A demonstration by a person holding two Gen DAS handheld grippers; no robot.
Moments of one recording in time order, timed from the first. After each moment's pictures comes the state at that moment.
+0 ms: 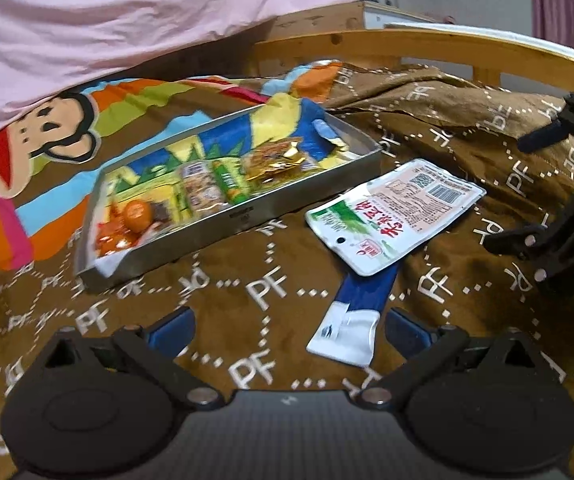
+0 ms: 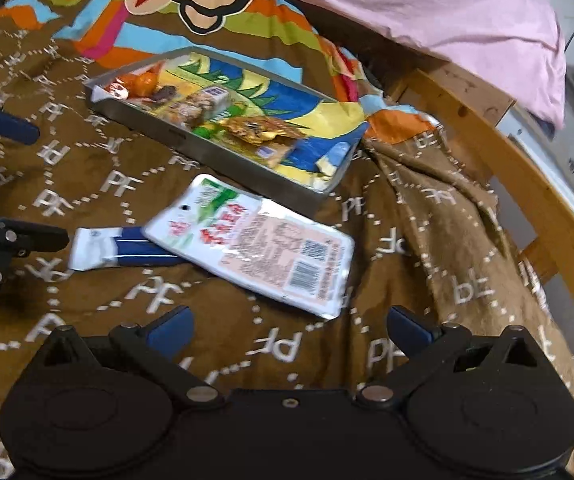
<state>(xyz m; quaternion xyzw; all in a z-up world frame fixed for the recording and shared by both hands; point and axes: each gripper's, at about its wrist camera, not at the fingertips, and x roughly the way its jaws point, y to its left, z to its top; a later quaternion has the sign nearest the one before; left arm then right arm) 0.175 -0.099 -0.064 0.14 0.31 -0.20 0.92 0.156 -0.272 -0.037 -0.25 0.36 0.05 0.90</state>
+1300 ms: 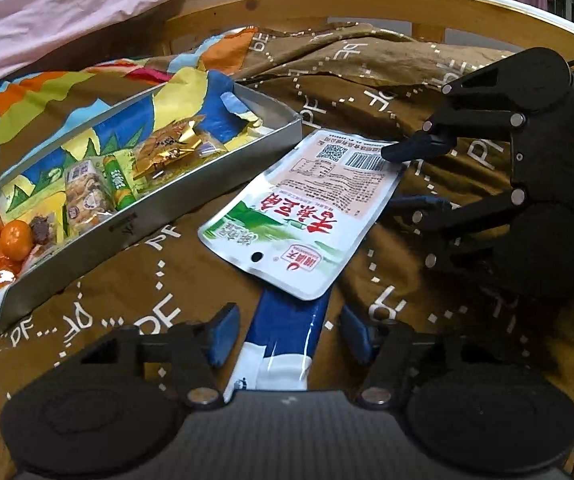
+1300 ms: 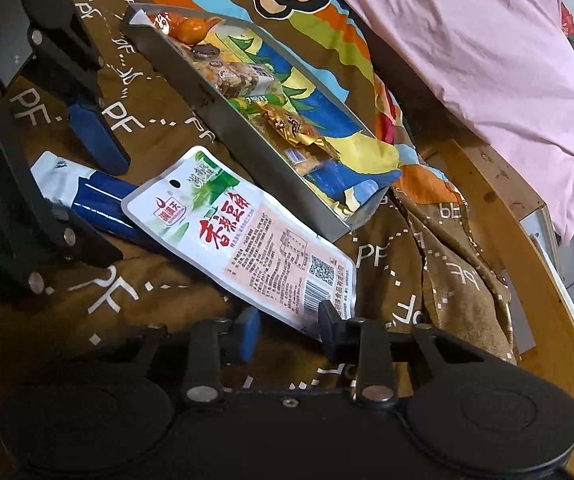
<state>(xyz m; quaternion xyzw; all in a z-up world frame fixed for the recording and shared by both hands) 0.216 -0.150 -0.096 0.16 0.34 -0.29 0.88 0.190 -0.250 -0.093 -0.41 0.30 0.07 0.86</state>
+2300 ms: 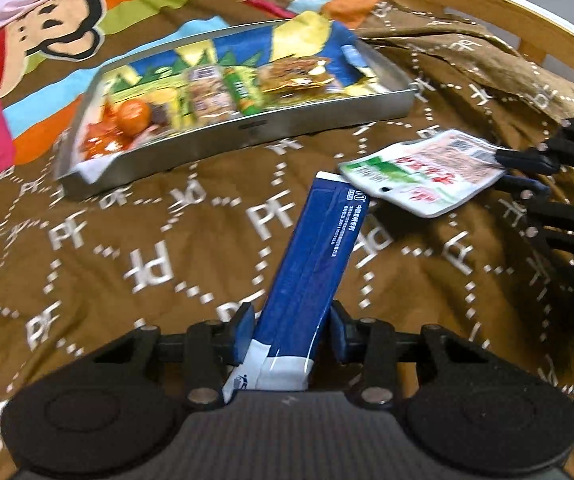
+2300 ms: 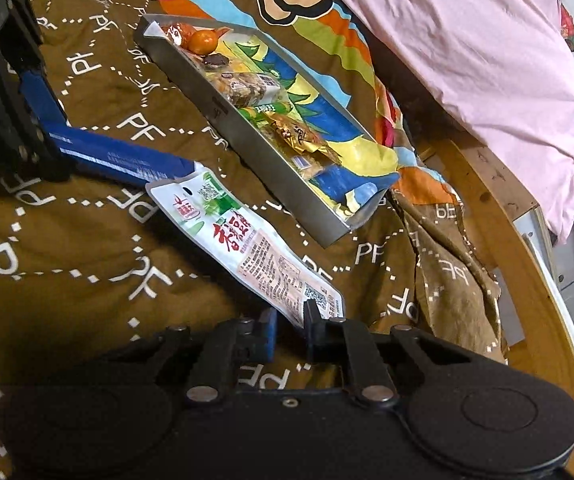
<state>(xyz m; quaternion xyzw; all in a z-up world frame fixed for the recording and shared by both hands) 0.198 -0.091 -0.079 0.08 0.44 -0.16 0.88 0.164 -0.245 -0.078 -0.41 0.30 0.08 0.86</state>
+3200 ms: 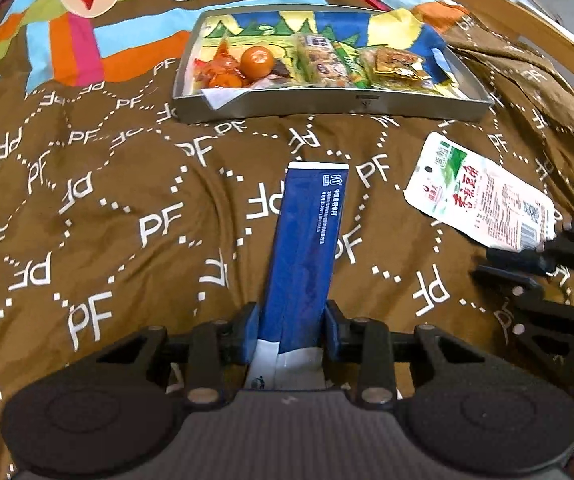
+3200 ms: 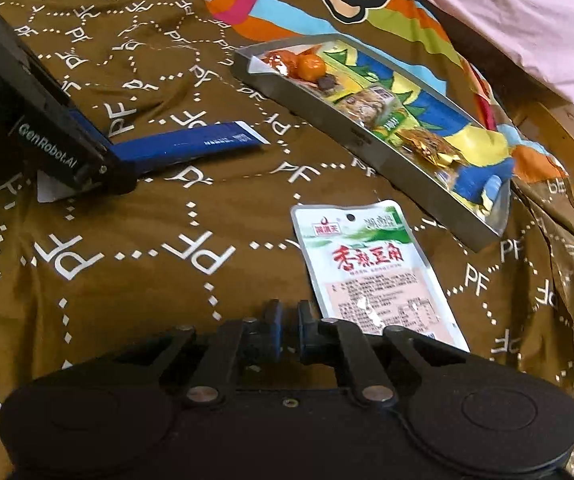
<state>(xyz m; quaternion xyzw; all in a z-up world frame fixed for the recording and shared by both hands) 0.173 -0.014 -0.069 0.01 0.49 -0.10 0.87 0.139 -0.166 -0.075 -0.29 0.40 0.18 0.85</state>
